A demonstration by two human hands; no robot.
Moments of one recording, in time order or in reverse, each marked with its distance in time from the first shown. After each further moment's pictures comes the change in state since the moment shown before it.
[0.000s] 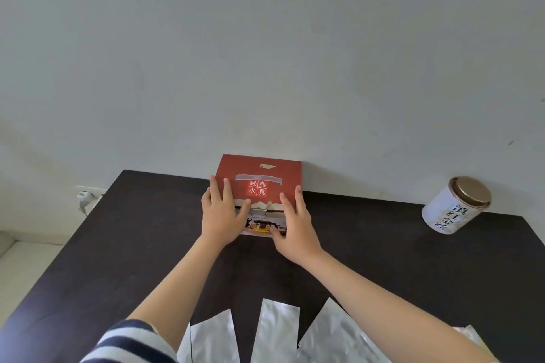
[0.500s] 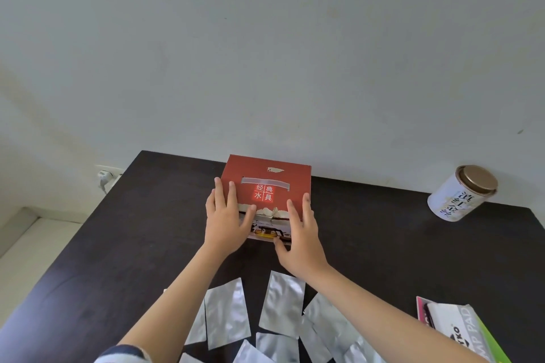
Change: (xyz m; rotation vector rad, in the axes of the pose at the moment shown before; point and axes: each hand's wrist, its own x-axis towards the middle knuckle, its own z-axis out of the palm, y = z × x) left_hand -0.067 -0.022 -0.001 -0.059 0.022 0.038; right_hand -0.072 -0.013 0.013 0.018 -0.001 -0.037
